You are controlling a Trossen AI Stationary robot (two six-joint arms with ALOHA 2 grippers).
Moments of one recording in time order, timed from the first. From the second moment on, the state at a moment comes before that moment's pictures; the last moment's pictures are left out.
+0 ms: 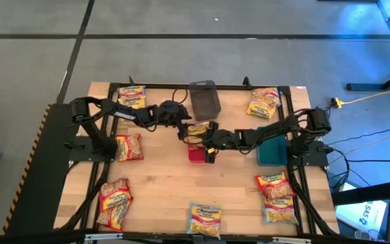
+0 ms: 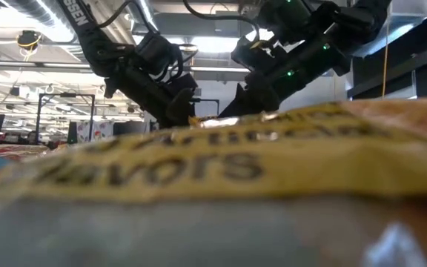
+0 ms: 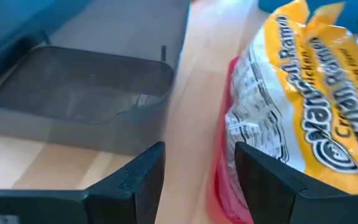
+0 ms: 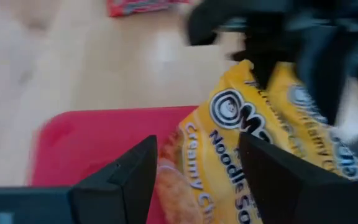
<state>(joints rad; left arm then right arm) 0.33 1.68 0.73 0.40 0.05 -0.07 0.04 1.75 0.85 0.37 0.24 -0.09</state>
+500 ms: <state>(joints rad) 0.31 1.62 0.73 0.36 0.05 -0.08 0.11 1.60 0.85 0.24 0.20 -0.06</state>
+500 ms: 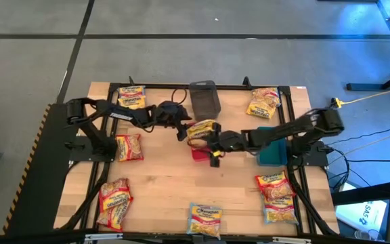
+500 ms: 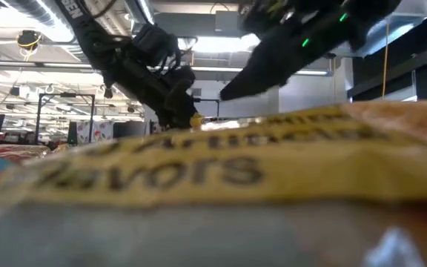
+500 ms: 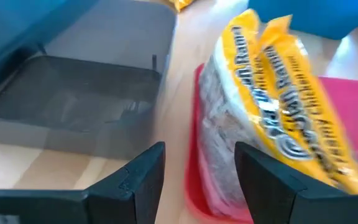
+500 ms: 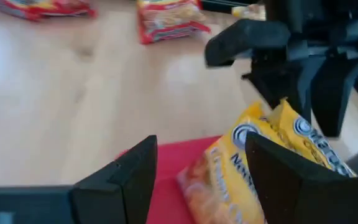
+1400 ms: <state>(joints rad) 0.48 1.21 0.92 -0.61 -0.35 -0.25 0.40 1.41 0.71 -0.01 0.48 0.15</state>
